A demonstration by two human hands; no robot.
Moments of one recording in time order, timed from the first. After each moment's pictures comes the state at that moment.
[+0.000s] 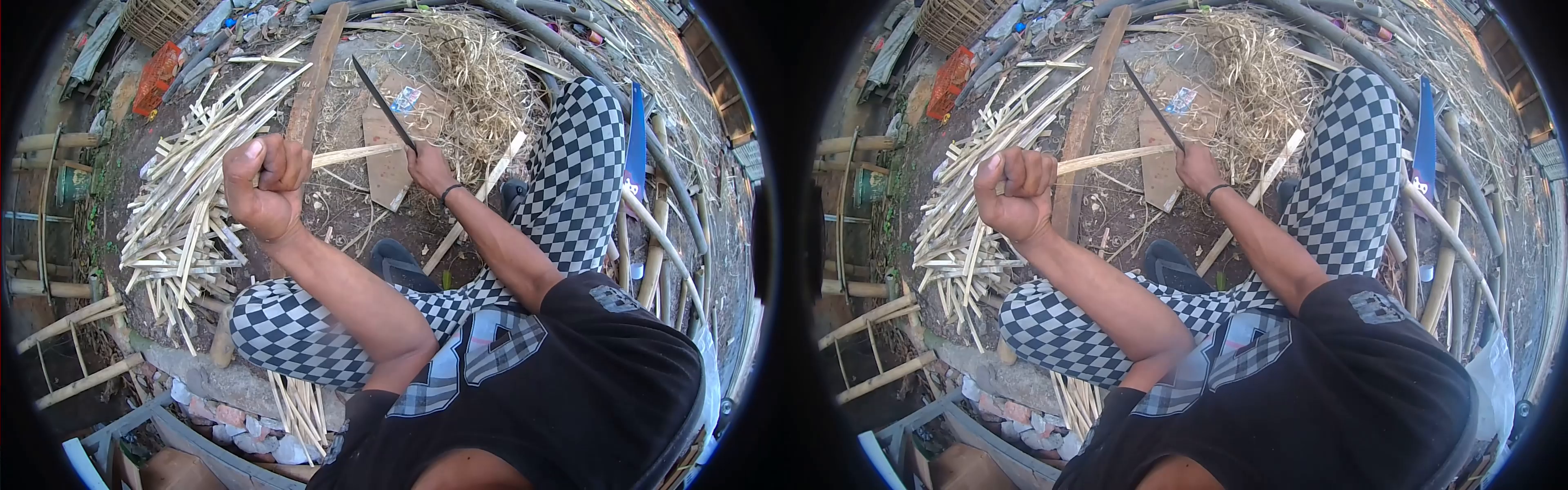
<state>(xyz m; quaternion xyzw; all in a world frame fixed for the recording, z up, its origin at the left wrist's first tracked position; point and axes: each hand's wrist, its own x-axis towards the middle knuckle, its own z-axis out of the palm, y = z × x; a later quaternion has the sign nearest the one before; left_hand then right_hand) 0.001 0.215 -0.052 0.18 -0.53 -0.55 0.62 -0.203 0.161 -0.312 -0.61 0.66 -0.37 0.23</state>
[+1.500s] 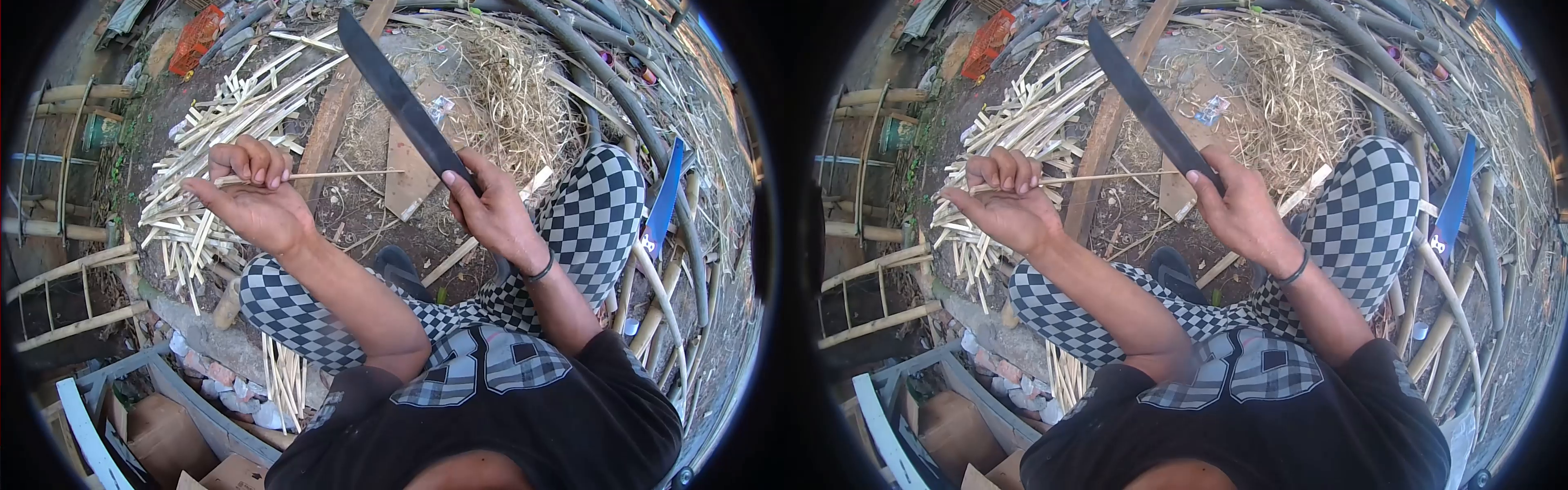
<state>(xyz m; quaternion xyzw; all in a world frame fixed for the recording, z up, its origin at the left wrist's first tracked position) -0.063 0.190 -0.010 0.31 -0.40 -0.30 0.81 -0.287 0.218 -0.093 -0.61 0.51 -0.39 0.46</state>
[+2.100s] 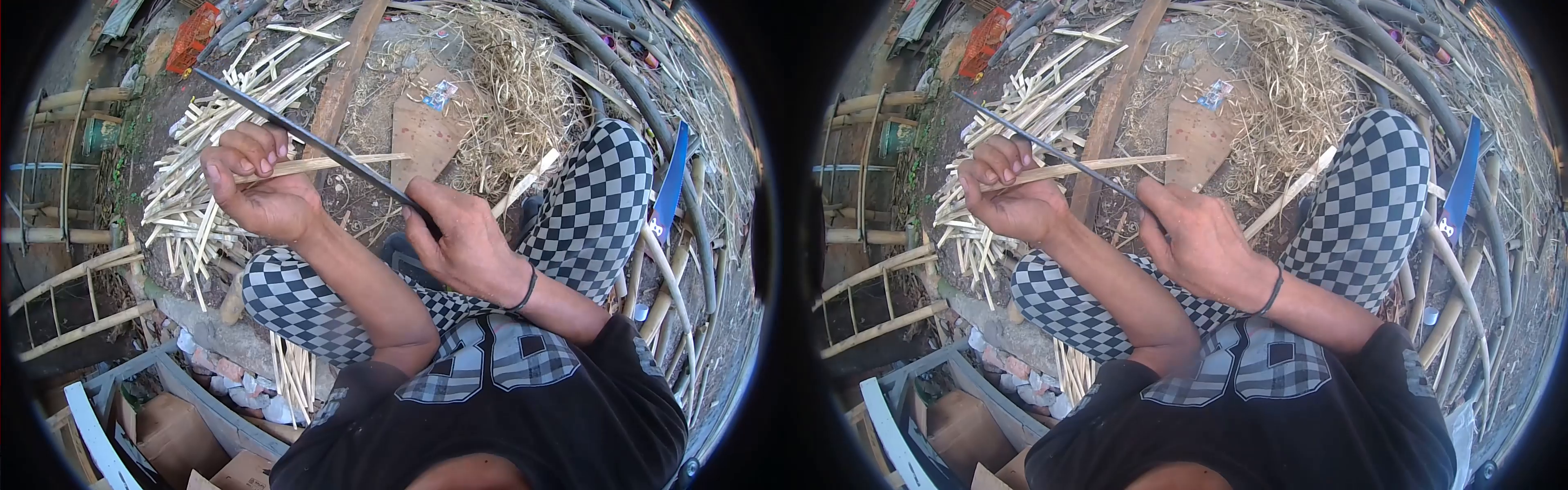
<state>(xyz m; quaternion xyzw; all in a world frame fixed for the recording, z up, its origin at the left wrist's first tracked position) -0.039 0.195 -0.027 0.17 -0.49 -0.28 0.81 -0.231 0.268 -0.061 -0.73 0.41 -0.42 0.35</state>
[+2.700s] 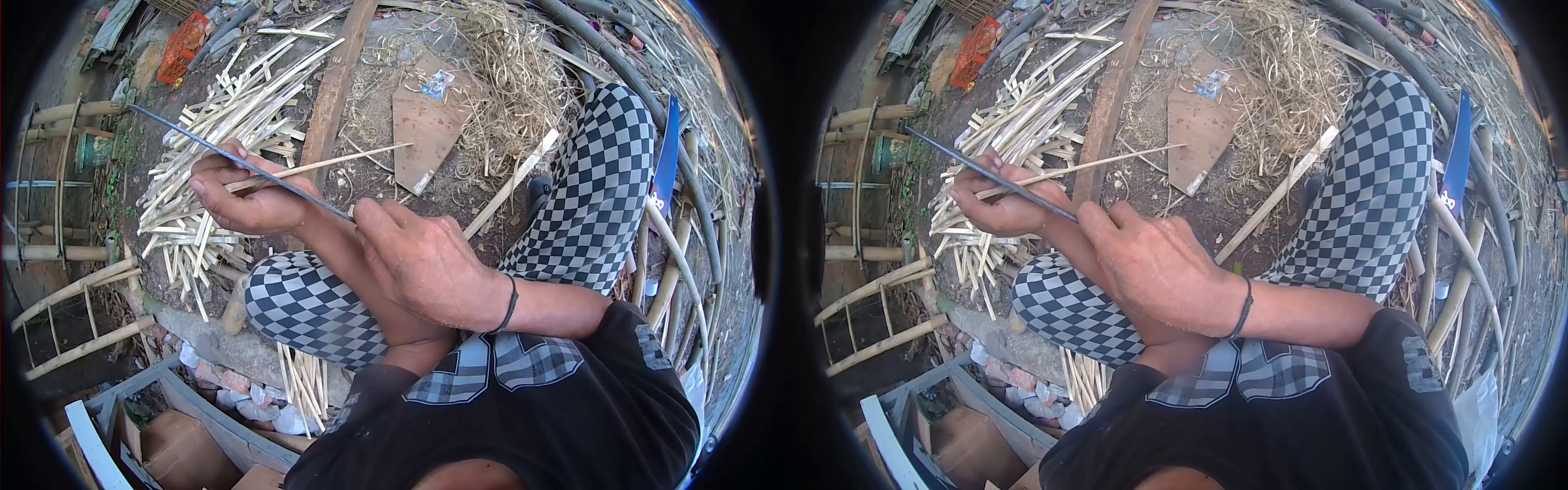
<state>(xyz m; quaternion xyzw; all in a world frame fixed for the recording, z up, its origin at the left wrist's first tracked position) -0.018 0.210 -0.042 0.29 -0.36 0.00 0.89 -0.170 0.323 -0.049 -0.77 0.42 -0.37 0.30</state>
